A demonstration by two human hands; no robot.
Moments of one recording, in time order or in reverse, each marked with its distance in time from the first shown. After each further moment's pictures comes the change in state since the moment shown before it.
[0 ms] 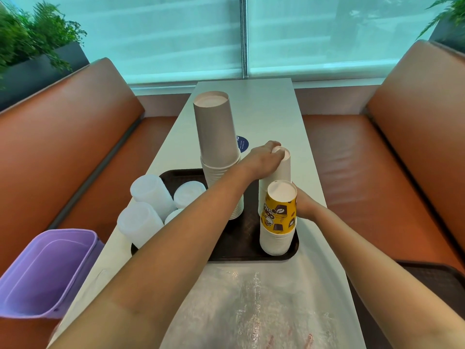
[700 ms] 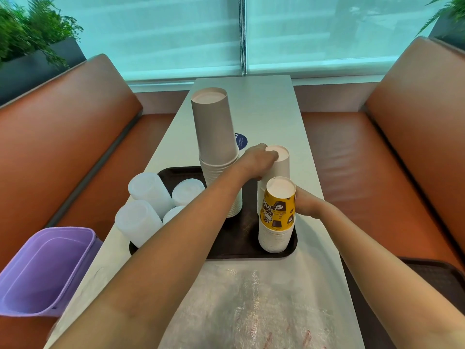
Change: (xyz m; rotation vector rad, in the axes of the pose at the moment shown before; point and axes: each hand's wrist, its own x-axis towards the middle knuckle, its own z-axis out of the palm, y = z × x) left_hand -0.003 -0.003 0.001 -0.127 0.030 -0.124; right_hand 0.004 0.009 -0.008 -0.018 -0.133 0.059
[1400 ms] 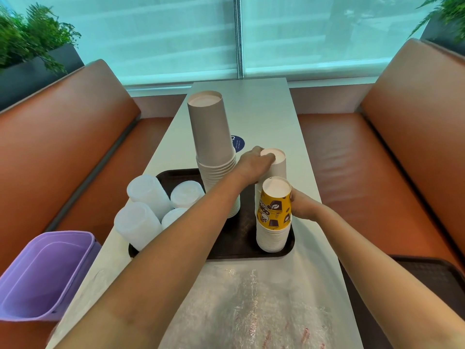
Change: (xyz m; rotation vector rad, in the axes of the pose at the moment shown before) left_hand -0.010 -0.003 0.006 -0.056 0.037 0.009; right_hand -0.001 0.007 0.005 -0.017 0.041 0.041
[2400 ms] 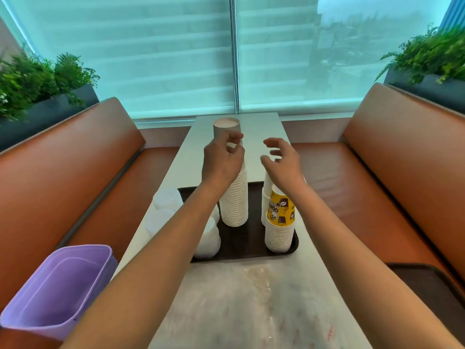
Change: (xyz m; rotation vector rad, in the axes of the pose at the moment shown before) left_hand -0.105 -0.006 -0.079 -0.120 0.592 0.450; right_hand -0.092 -0.166 0.024 0.204 0.754 -0.428
